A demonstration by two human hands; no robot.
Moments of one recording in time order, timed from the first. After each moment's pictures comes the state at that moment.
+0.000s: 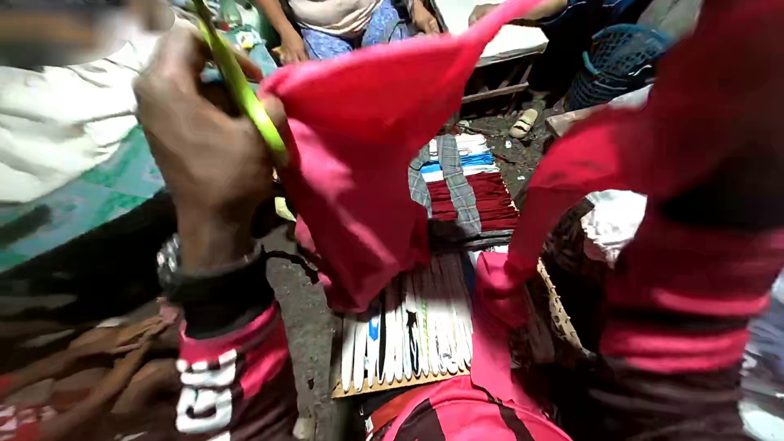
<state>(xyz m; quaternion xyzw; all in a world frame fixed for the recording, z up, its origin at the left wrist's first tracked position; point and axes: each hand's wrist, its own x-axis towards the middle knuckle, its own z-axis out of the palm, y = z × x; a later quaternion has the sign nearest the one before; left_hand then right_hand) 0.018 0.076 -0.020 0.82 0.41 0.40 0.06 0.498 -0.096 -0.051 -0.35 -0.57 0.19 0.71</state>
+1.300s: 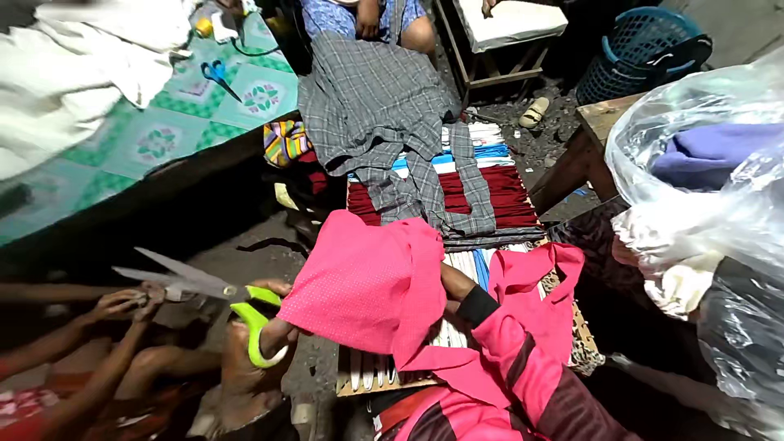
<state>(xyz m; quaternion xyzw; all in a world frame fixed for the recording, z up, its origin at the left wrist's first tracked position) -0.081 -0.085 -0.157 0.53 0.37 0.51 0.56 0.206 -0.099 -0.260 -0.54 -0.10 0.74 0.40</state>
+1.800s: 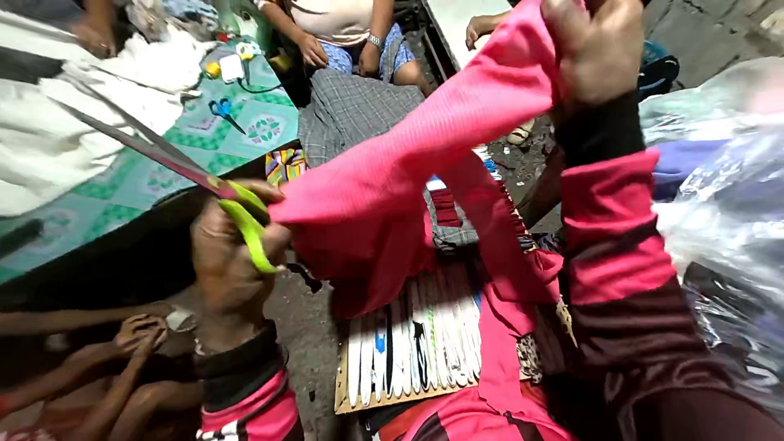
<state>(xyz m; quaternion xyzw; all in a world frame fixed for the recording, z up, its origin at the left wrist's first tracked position) -0.021 0.015 -0.072 0.74 0.32 0.45 0.37 0.417 0.032 -0.033 -0.50 -0.47 0.17 0.71</state>
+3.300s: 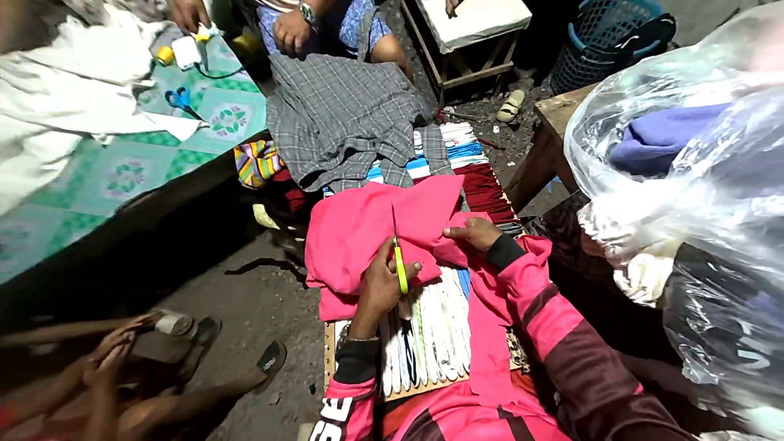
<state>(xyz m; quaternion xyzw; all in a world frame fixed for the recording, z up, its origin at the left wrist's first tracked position) 0.095 -0.039 -0.238 0.60 0.55 0.16 0.55 0.353 -0.057 -0.280 -0.66 -0.31 0.58 0.38</state>
